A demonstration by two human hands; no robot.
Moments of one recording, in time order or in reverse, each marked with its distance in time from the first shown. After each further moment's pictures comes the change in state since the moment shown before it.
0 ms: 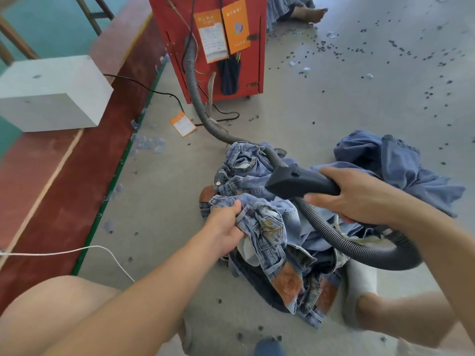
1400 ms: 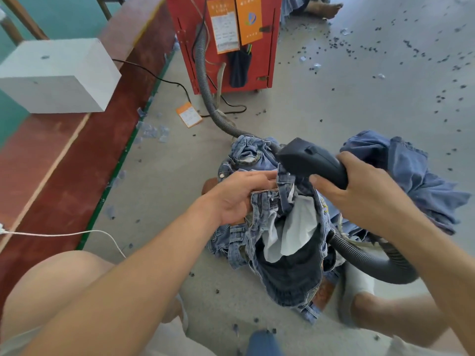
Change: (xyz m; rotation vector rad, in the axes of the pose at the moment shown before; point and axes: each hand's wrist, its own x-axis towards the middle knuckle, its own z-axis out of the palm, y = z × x) left_hand -0.035 0.041 0.021 0.489 -0.474 0.161; right_hand -0.016 -0.028 0.015 -0.128 0.327 0.130
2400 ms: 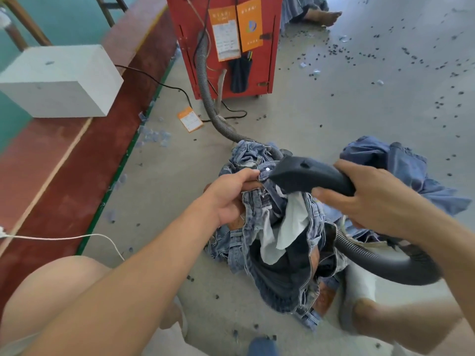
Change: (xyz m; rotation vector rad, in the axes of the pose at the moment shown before) left_hand 0.007 0.007 -0.004 -0.223 0.286 -0.078; right_hand 0.006 0.003 -0.019 -0.001 -0.189 -0.152
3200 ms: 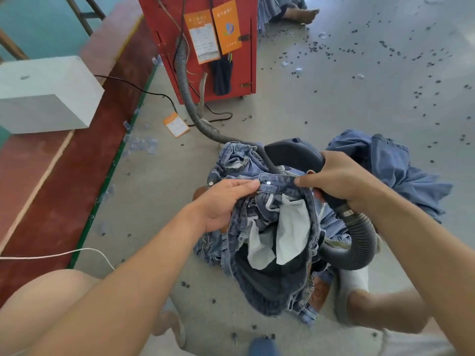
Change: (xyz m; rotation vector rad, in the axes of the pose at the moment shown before) left_hand -0.002 -0.007 0.004 0.364 -0.222 0.083; right_hand 0.045 0.030 0.019 0.502 0.052 0.334
